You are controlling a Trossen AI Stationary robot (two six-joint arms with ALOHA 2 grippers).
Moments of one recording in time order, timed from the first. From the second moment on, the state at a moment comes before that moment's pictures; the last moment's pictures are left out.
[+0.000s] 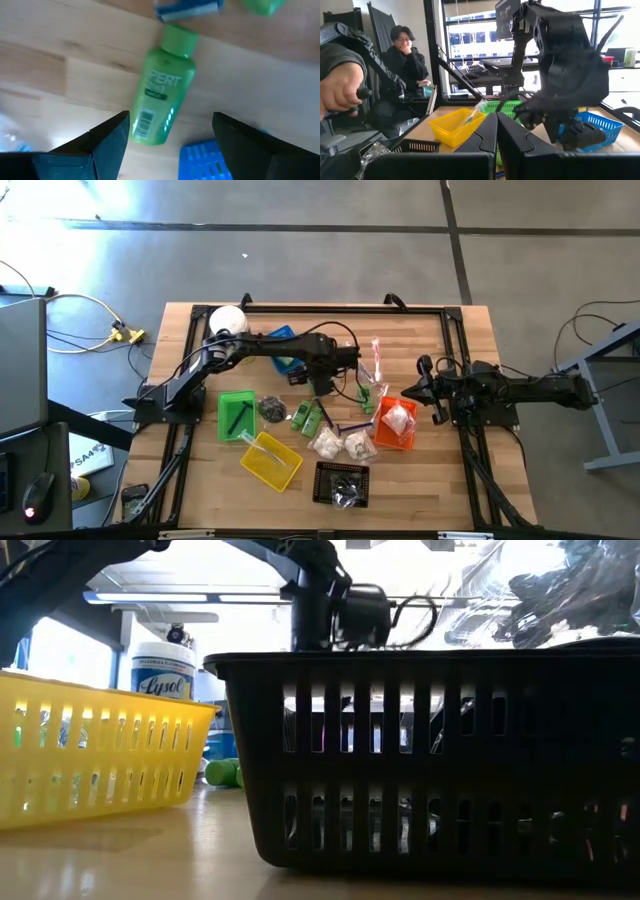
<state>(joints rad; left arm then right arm) 0.16 2.20 1.89 -1.19 -0.17 1.44 -0.05 0.24 0.04 0.34 -0.22 0.08</state>
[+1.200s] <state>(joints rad) 0.18 2.18 1.72 -0.90 -0.13 1.37 -0.05 0.24 0.04 0.35 -0.21 0.08</state>
